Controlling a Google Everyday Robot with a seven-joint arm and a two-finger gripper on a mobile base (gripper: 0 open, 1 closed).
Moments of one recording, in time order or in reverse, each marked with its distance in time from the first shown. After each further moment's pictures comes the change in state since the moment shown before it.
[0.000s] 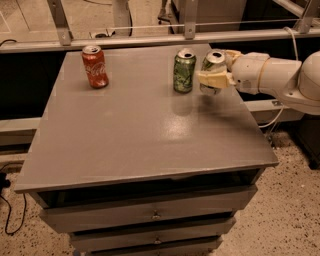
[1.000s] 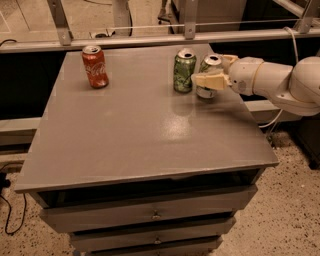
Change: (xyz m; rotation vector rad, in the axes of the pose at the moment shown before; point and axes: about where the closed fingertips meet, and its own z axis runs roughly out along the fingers) arm 0.024 -0.015 0.018 0.000 -0.020 0.102
